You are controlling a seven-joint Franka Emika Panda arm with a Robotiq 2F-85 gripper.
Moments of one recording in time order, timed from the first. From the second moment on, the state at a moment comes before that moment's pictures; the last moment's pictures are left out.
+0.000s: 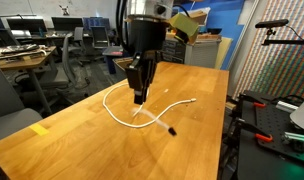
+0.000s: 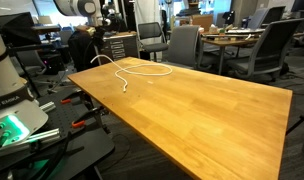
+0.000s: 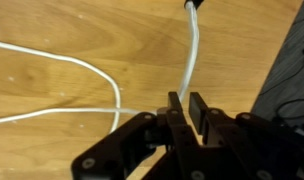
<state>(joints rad) 0.35 0.22 0.32 -2.23 0.13 2.57 0.24</state>
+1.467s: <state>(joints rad) 0.11 0.18 0.08 -2.46 -0.19 2.62 -0.19</state>
